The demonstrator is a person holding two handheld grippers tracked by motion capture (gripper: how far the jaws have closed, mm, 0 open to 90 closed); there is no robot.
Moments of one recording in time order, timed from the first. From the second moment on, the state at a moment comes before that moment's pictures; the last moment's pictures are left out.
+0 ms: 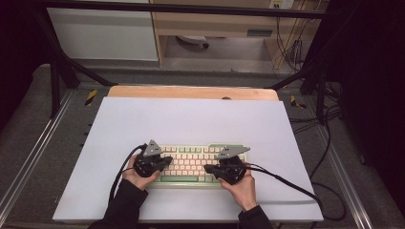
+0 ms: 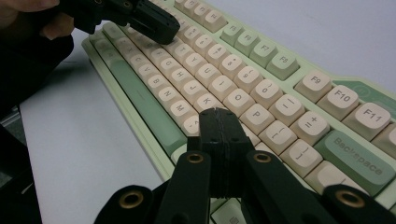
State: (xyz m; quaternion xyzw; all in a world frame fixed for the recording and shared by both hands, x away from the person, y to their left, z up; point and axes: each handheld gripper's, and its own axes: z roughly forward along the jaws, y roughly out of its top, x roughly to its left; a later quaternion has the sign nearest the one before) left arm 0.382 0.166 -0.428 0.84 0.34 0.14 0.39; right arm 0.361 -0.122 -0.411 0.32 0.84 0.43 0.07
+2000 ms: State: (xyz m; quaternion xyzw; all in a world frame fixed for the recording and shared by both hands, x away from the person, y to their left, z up) left arm 0.349 0.228 -0.421 0.83 0.36 0.15 0.41; right arm 0.379 -0.106 -0.406 0.34 0.82 0.45 0.08
